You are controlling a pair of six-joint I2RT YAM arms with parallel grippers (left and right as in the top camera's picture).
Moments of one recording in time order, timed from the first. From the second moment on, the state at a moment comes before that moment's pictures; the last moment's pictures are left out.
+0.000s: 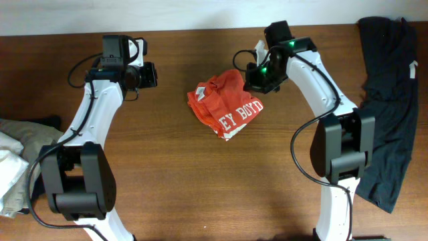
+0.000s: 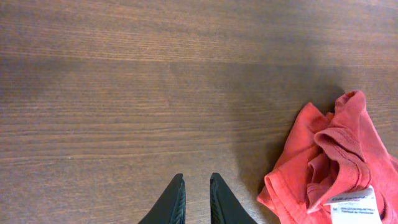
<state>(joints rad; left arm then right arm) -0.03 1.94 1.54 -0.52 0.23 -0.11 0.19 2.21 1.94 -1.02 -0.46 0.28</state>
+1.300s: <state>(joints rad) 0.15 1.94 1.54 -0.51 0.25 -0.11 0.61 2.37 2.25 -1.22 -0.44 0.23</state>
